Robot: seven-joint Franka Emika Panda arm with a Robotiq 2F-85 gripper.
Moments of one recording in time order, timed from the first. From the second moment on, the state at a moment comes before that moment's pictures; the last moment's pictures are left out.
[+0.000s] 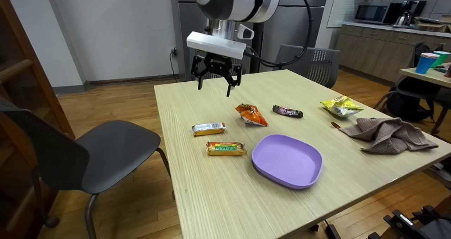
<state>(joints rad) 0.34 0.69 0.02 -1.64 0.11 2.45 0.79</state>
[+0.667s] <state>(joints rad) 0.34 0.80 0.02 -1.57 0.11 2.44 0.86</state>
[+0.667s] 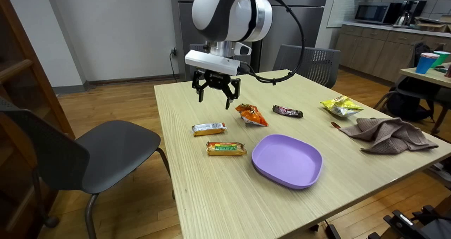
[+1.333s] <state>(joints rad) 0.34 0.80 0.02 -1.57 0.11 2.44 0.86</state>
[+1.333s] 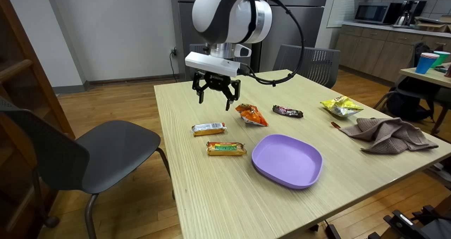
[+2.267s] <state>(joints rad) 0.34 0.92 0.01 -1.50 0.14 2.44 0.89</state>
